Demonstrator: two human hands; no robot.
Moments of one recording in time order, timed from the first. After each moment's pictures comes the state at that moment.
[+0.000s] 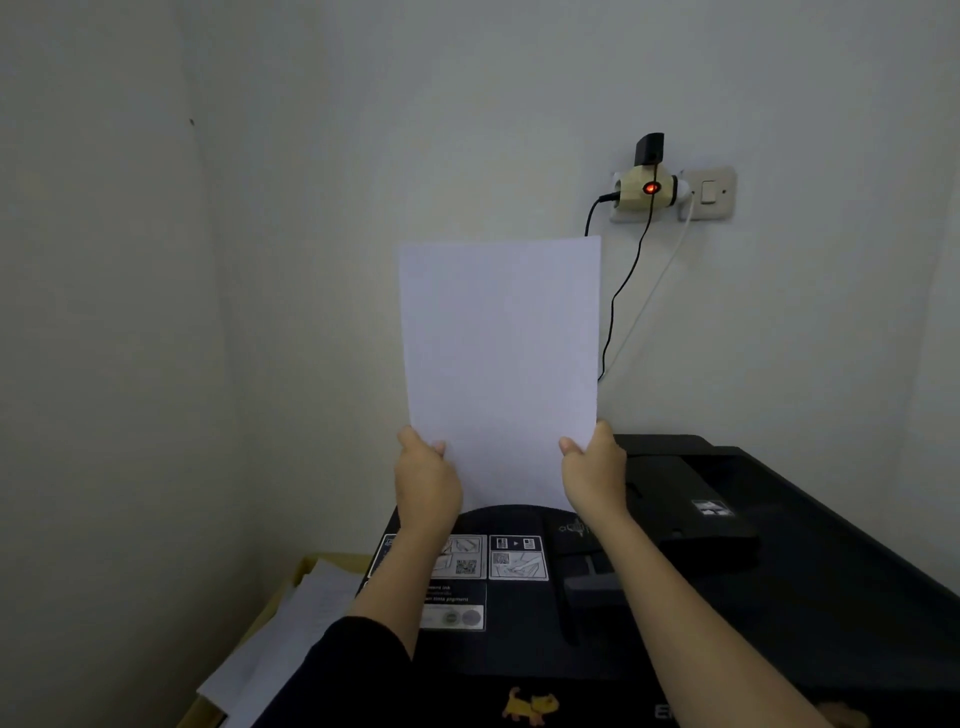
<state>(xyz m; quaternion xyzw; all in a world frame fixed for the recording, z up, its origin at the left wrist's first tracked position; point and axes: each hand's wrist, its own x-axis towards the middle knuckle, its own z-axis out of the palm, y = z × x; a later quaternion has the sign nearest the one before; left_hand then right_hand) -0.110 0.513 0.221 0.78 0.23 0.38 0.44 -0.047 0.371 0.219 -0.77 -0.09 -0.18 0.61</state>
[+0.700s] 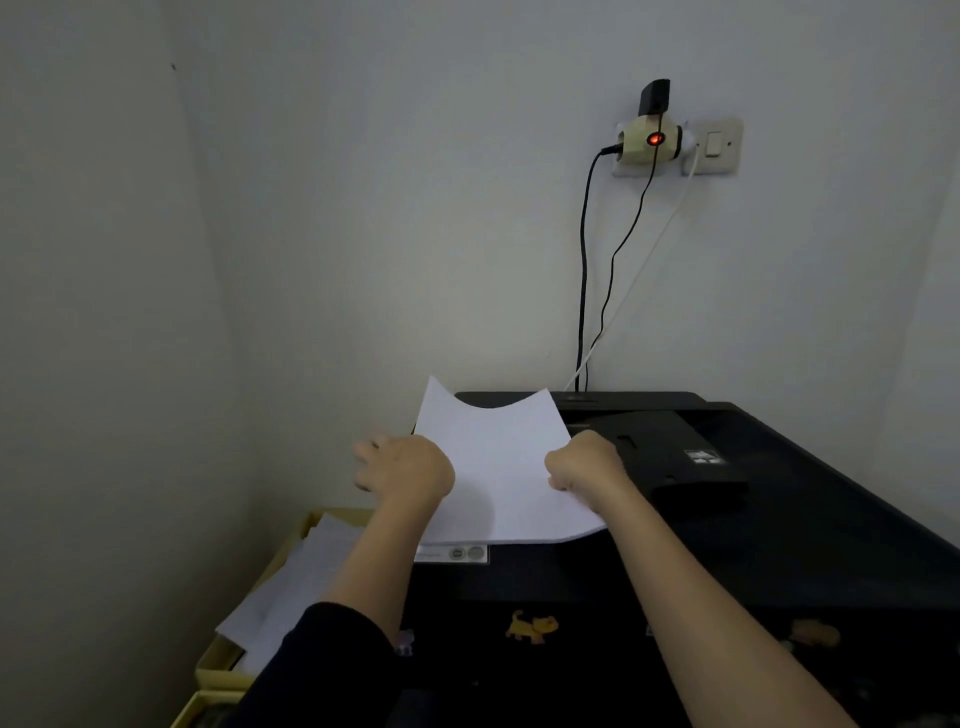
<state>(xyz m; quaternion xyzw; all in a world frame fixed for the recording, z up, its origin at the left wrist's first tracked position) -0.150 0.517 0.221 0.92 0.36 0.09 0.13 -0.085 0.366 0.212 -0.91 -0.01 0.02 0.42</state>
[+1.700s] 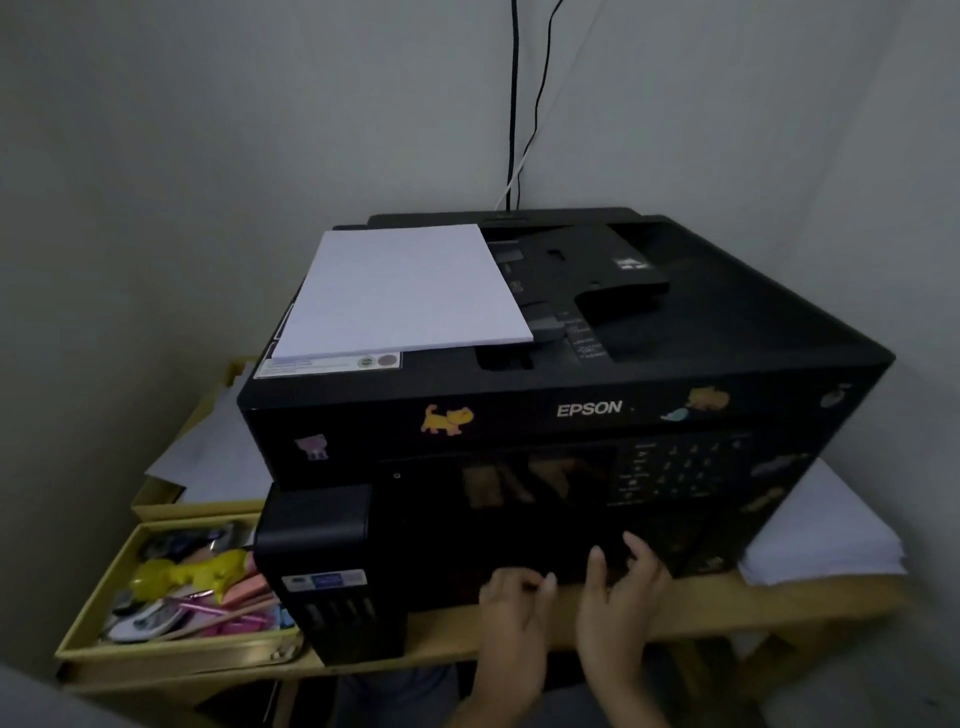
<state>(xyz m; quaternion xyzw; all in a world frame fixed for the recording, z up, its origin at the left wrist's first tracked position) -0.288 0.351 -0.048 0.86 0.11 0.04 0.50 -0.255 0.265 -0.052 -0.81 0.19 -0.20 0.51</state>
